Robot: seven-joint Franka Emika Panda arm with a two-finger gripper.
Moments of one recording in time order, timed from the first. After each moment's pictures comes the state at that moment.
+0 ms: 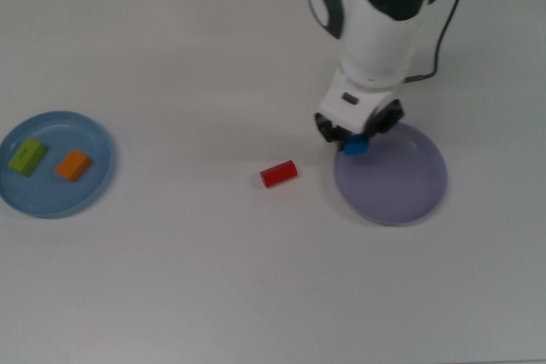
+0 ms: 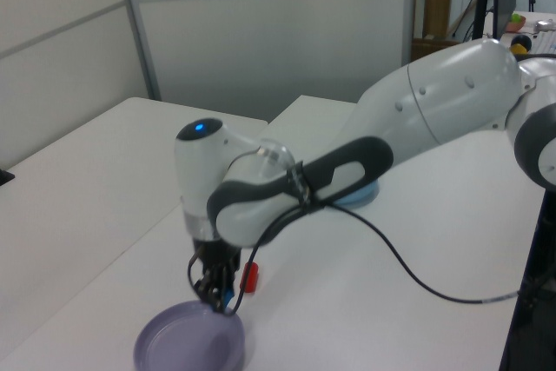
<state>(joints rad) 0.34 0.46 0.01 -1.60 0.00 2.12 0.16</state>
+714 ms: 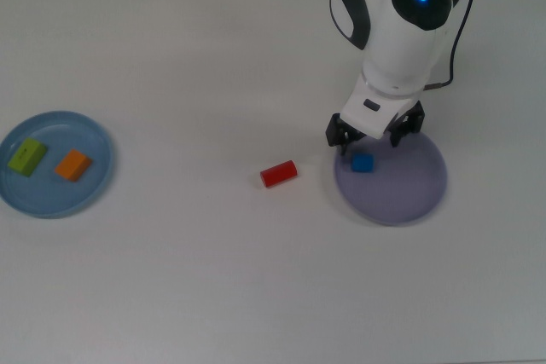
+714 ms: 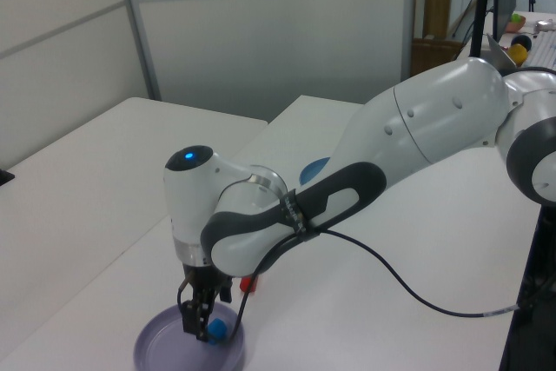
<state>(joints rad) 0.38 0.50 -0.01 -1.59 -0.02 2.14 0.21</state>
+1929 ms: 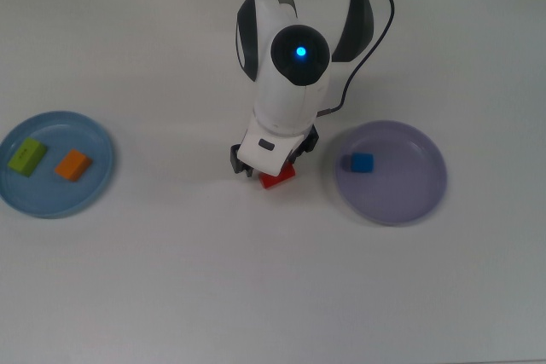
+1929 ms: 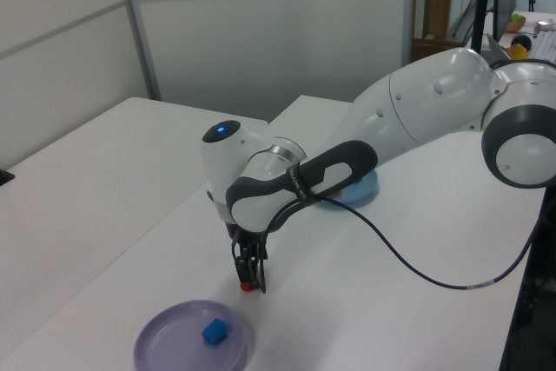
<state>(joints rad) 0.20 0.54 -0.05 -1.60 -0.07 2.10 -0.15</state>
